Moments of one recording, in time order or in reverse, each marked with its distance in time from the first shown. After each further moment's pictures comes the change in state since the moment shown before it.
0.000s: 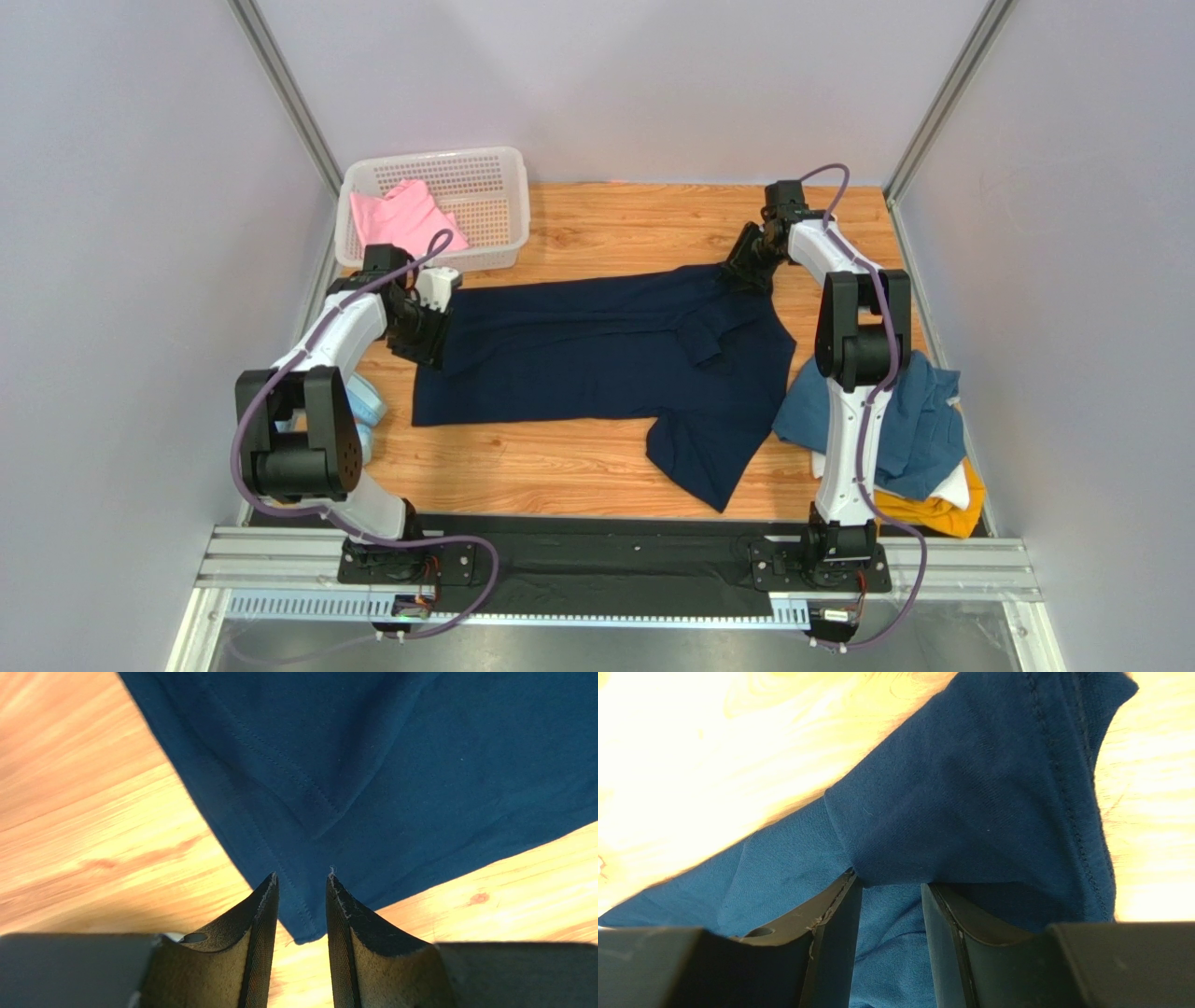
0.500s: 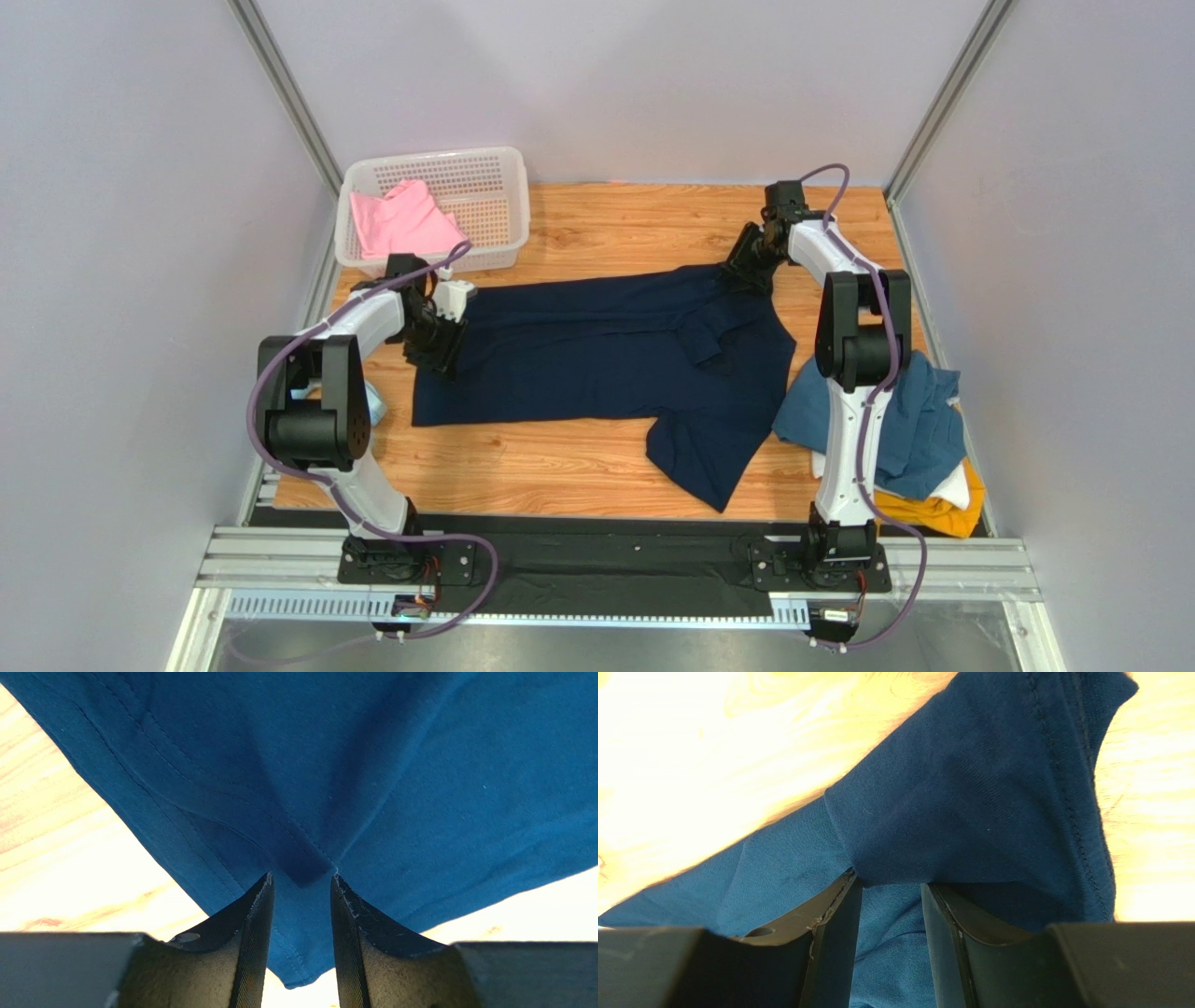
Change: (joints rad) left arm -0.046 0.143 -0.020 0.076 -0.004 -0.018; right arm 0.000 -0.002 -0.005 0.005 0.000 -0.002
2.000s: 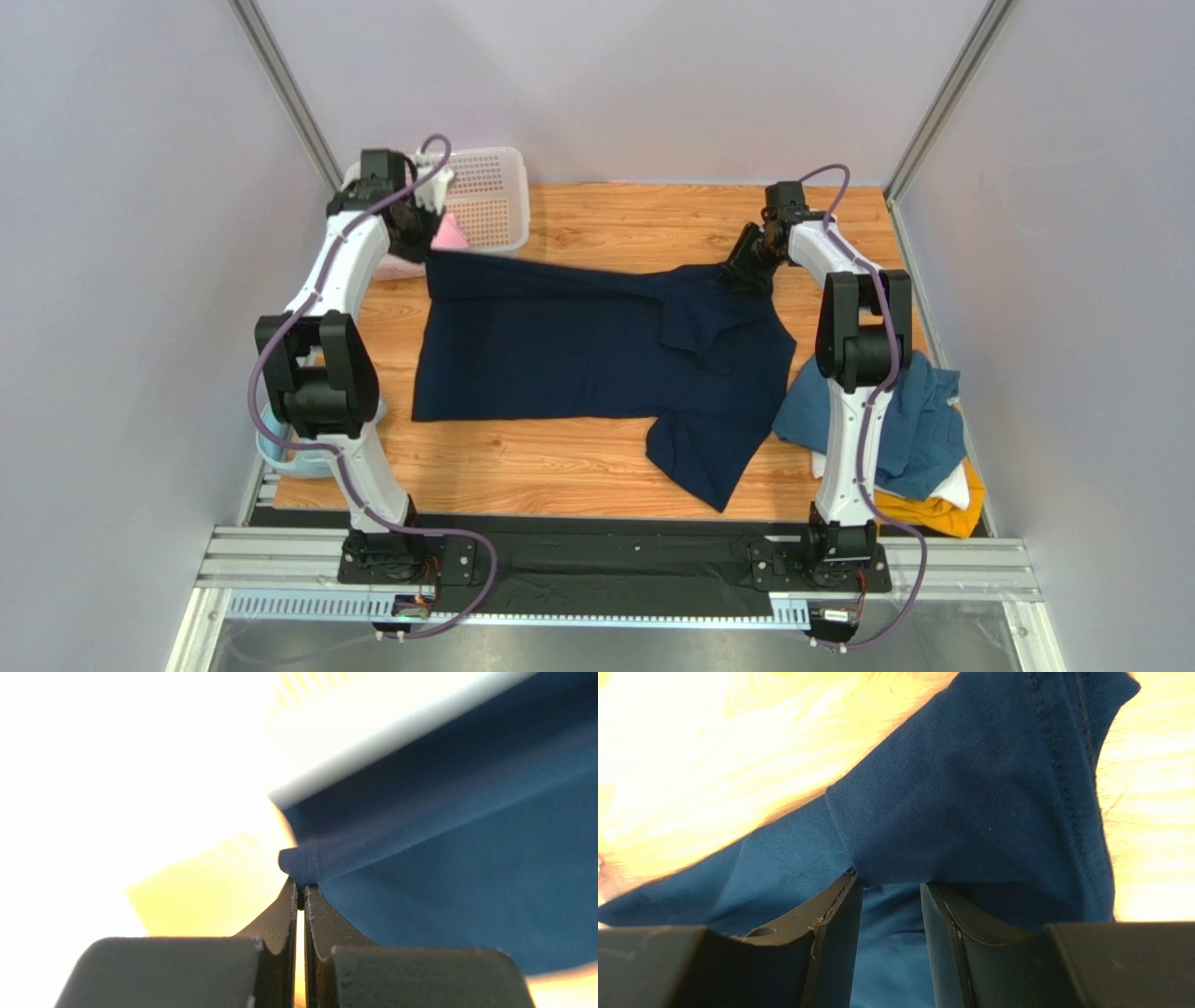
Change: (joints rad) left arm 0.018 0.139 0.536 -0.088 -0.100 0.010; right arm 0.000 -0.006 -0.012 0.011 0.000 -0.001
